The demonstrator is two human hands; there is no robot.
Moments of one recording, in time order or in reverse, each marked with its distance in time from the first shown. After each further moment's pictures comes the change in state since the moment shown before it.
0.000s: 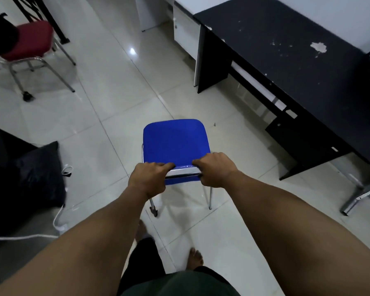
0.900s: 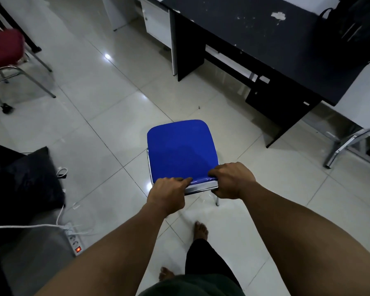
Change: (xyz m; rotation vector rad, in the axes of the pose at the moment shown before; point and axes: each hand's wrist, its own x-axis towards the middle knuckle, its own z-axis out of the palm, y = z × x) left_hand -0.129 0.109 0.043 -0.104 -0.079 0.158; right_hand -0.179 -0.069 0.072 0.048 -0.012 0.174
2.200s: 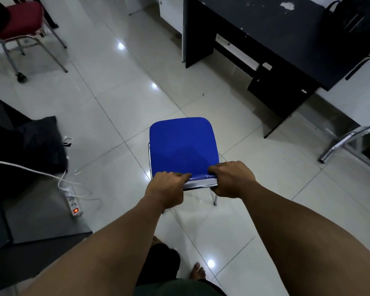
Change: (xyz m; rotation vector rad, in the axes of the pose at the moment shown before) left_hand -0.114 0.096 0.042 0.001 -0.006 -0.051; right_hand -0.131 -0.037 0.049 -0.049 -0.001 -0.061
